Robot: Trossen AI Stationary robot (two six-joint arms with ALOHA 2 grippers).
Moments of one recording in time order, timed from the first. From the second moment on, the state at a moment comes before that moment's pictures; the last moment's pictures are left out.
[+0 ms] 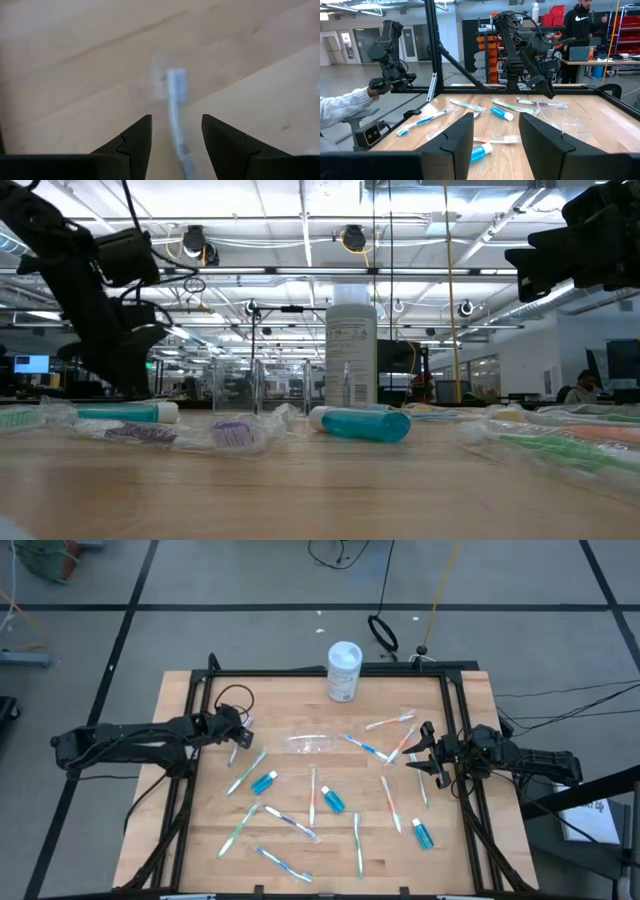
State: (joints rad) left arm 0.42 0.93 0.31 -0.40 -0.34 -0.60; right arm -0.13 0.01 0.02 0.08 -0.32 0.07
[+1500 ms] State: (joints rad) left arm 0.48 1.16 0.27 0.03 -0.26 -0.48; right arm -0.13 0.01 0.02 0.08 -0.32 0.06
